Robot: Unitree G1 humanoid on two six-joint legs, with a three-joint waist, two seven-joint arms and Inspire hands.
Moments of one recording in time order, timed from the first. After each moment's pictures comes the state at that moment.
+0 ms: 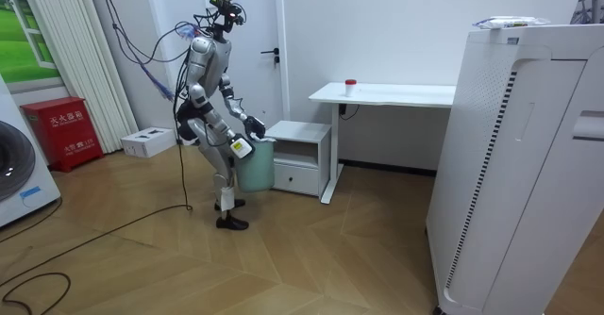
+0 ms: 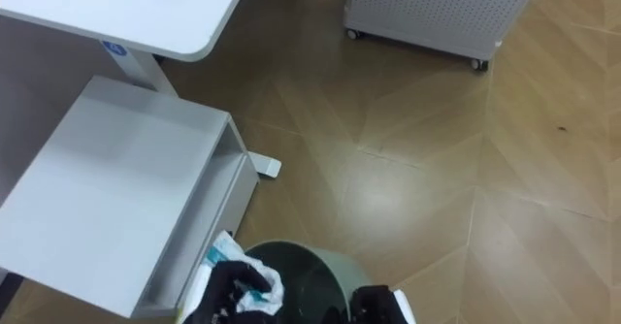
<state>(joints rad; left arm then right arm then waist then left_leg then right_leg) -0.20 0.10 -0.58 0.86 0.07 -0.30 0.48 -0.13 -0.22 0.43 0.73 0.27 -0.20 -0.21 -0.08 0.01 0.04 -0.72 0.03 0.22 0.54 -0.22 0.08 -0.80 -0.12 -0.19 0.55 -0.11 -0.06</state>
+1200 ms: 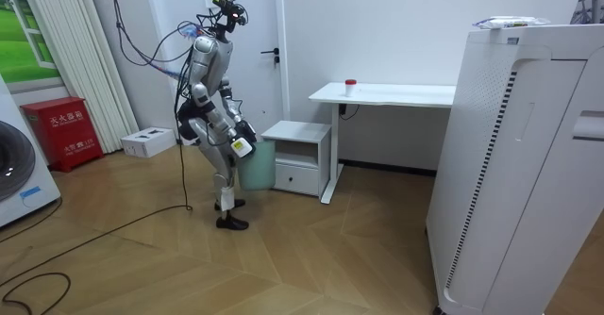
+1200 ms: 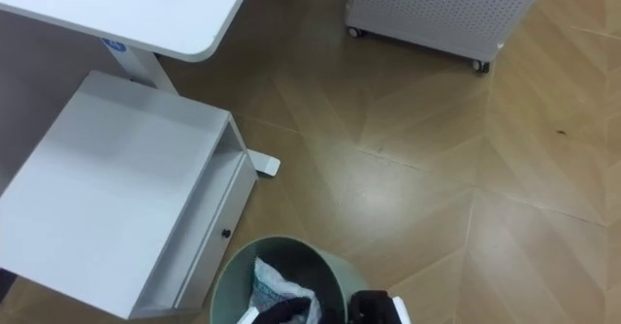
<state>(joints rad) -0.15 0.09 -0.61 0.86 0.07 -0.29 0.16 -0.12 -0.18 0.44 0.74 0.31 -0.20 -0.24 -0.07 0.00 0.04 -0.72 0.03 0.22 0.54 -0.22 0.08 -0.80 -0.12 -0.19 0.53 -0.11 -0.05</state>
